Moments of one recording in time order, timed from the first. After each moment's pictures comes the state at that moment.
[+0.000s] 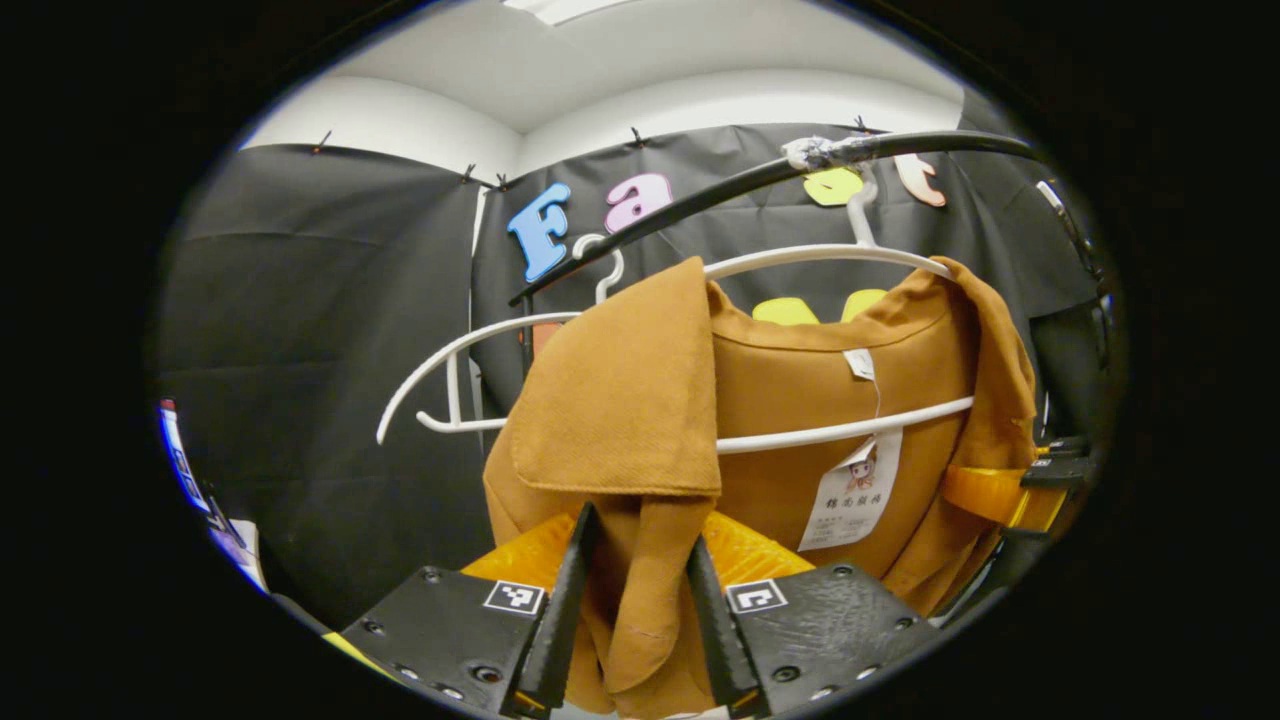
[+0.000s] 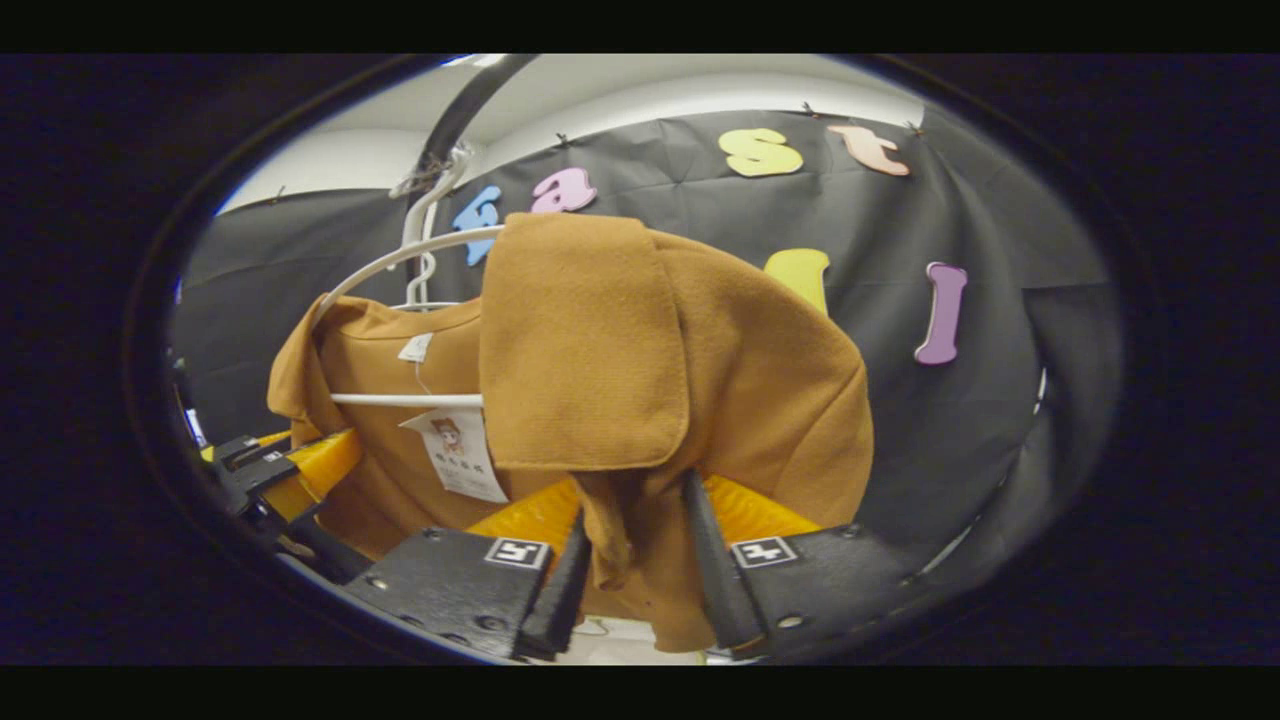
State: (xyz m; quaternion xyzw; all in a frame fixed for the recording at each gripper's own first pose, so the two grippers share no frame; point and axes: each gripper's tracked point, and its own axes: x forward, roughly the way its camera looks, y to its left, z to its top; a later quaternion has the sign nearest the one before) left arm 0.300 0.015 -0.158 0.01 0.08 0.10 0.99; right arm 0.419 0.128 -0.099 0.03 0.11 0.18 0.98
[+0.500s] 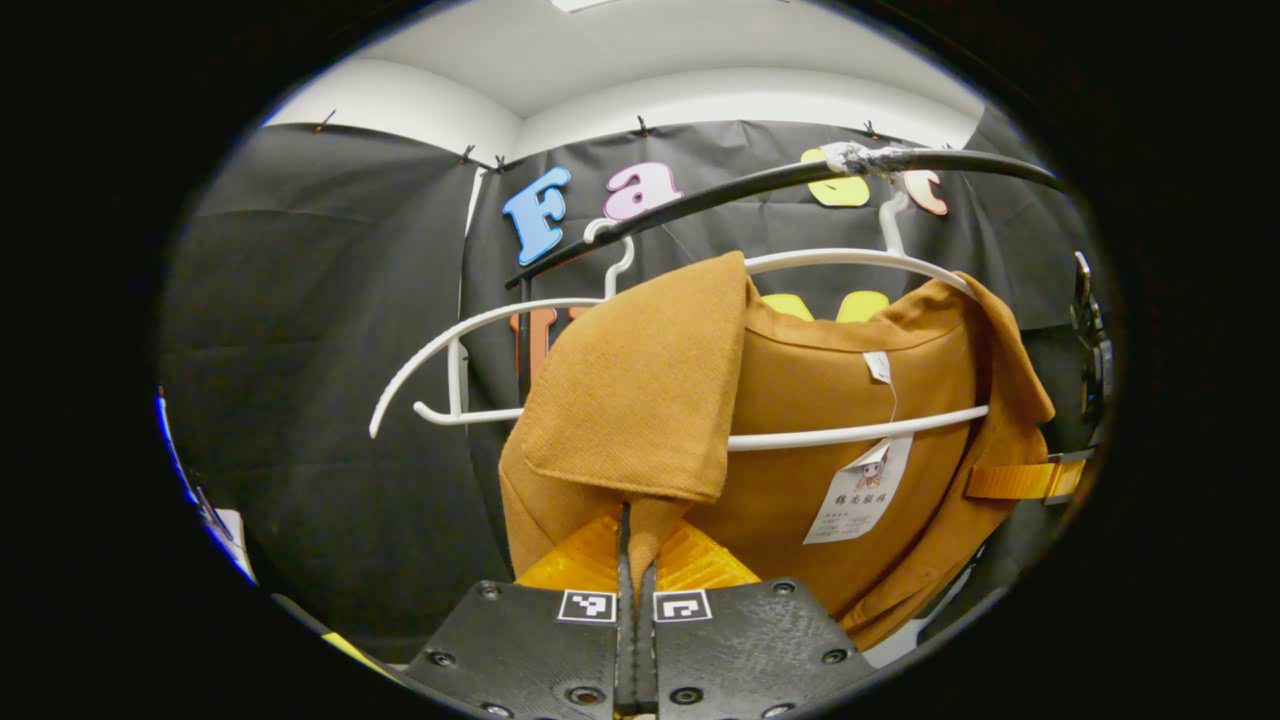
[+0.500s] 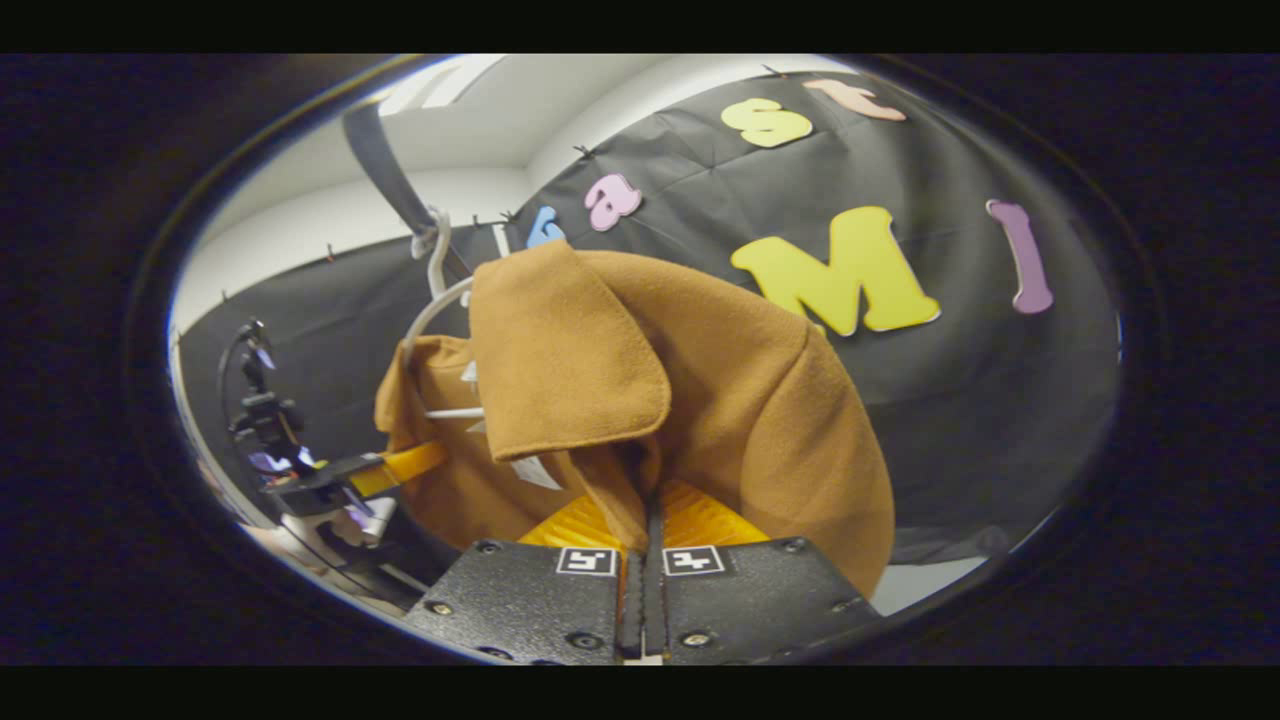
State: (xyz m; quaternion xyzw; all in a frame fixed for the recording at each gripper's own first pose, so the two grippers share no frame) left arm 0.299 0.034 -0.159 -0.03 0.10 0.09 0.99; right arm 0.405 0.126 -0.094 0.15 0.14 0.39 0.90
